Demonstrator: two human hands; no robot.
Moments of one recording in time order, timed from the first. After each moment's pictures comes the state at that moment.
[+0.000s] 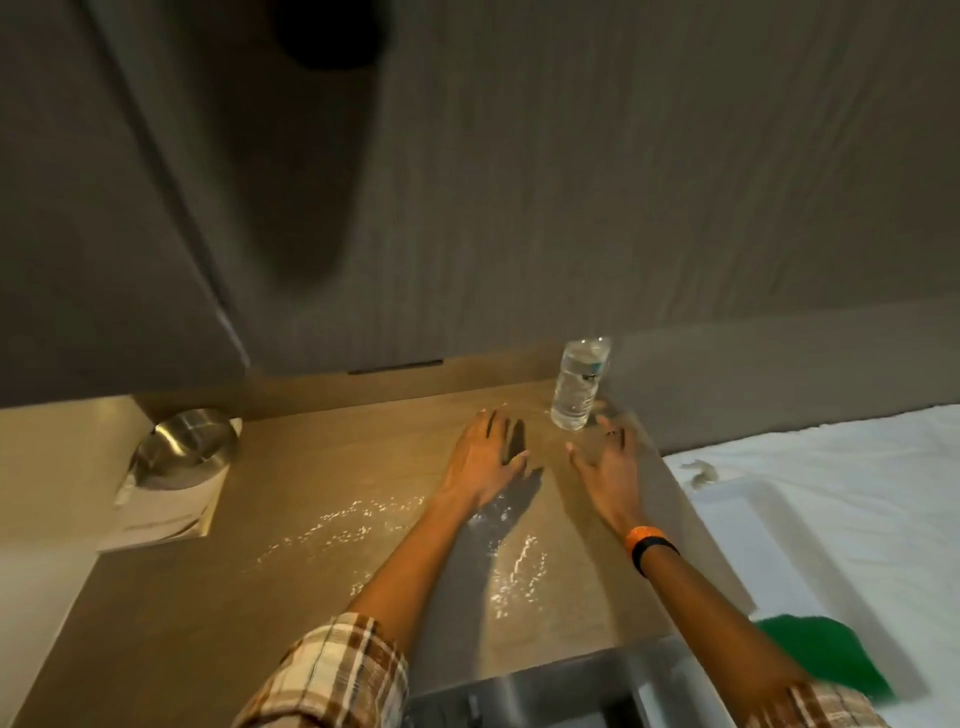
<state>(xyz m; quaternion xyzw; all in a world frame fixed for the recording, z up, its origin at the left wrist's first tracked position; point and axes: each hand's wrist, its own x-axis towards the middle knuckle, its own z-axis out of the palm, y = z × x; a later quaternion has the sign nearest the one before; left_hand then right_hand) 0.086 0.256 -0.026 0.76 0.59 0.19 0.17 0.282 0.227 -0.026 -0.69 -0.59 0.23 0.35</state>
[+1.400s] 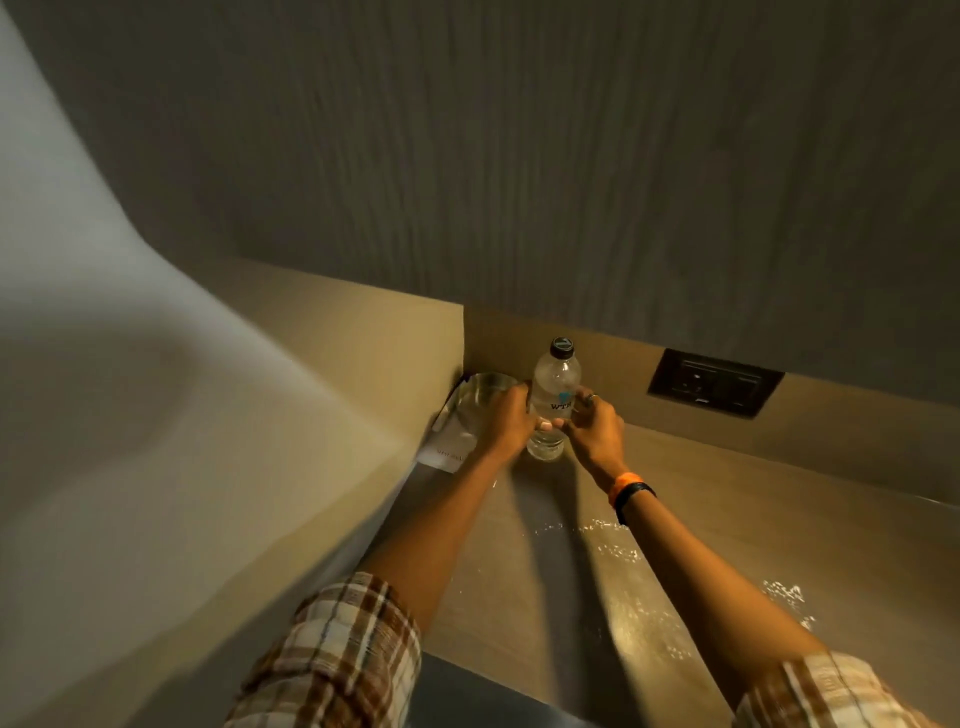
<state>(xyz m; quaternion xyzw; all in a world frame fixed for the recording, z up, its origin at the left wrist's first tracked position) -0.238 0.210 0.026 0.50 0.76 0.37 0.20 -0.108 0.246 0.028 -0.48 -0.69 0.43 0.33</state>
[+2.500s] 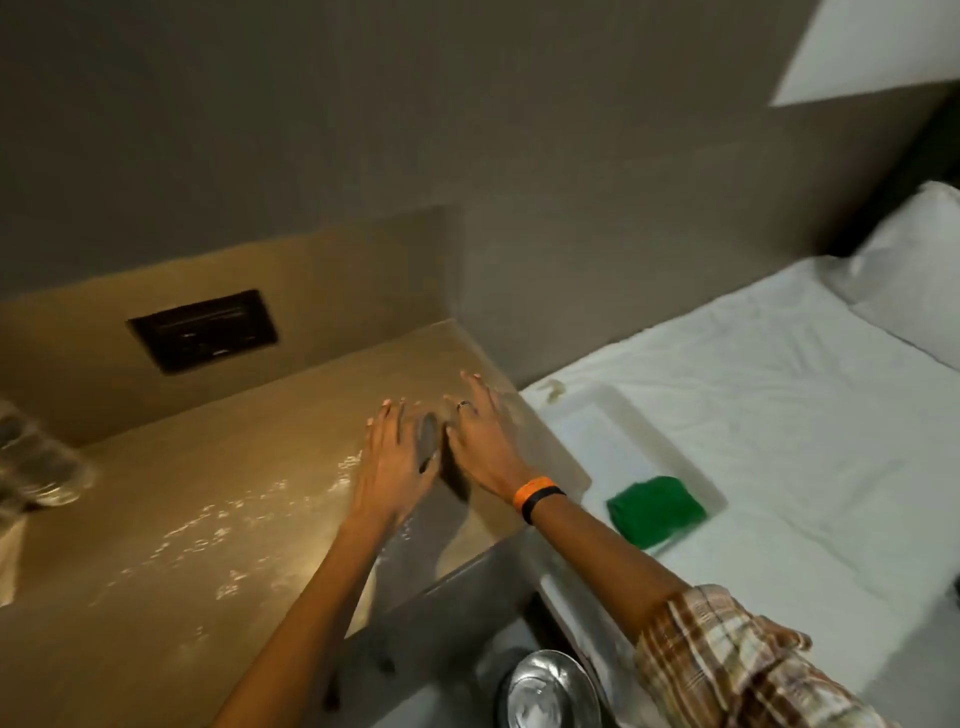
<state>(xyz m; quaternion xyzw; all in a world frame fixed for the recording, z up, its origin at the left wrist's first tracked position) 0.143 0.176 -0.038 0.83 0.53 0.15 0.10 0.304 0.159 -0.017 -0.67 -0.71 0.07 0.20</state>
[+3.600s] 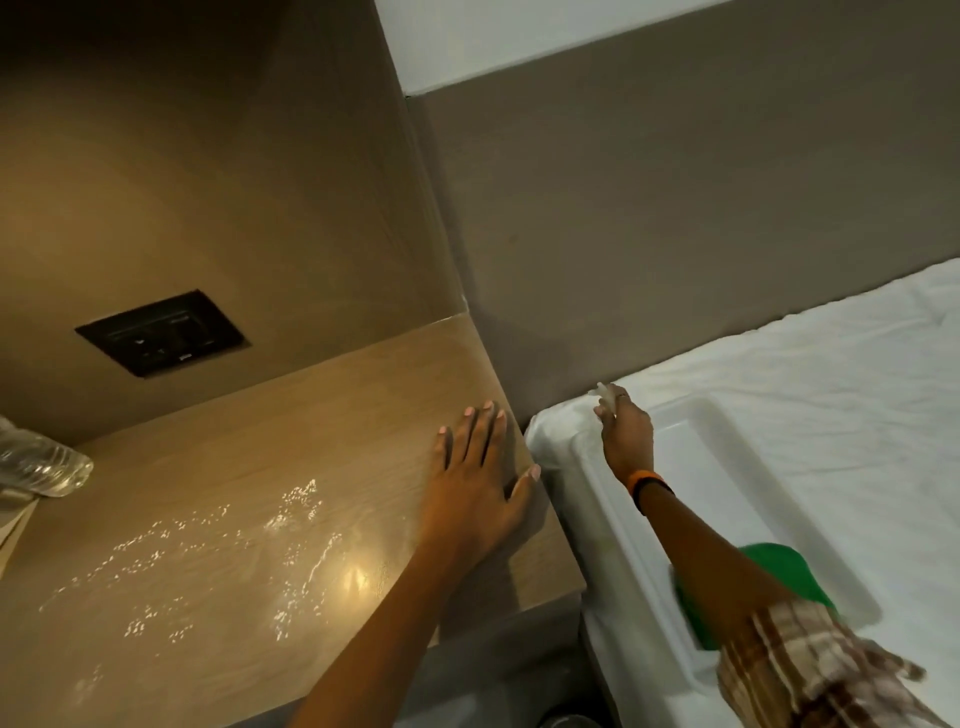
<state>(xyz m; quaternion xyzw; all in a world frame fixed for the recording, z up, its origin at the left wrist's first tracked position) 0.303 0.209 -0.099 0.80 0.59 0.07 0.02 0.526 0.274 -0.151 -0.71 -0.48 0.30 0.41</state>
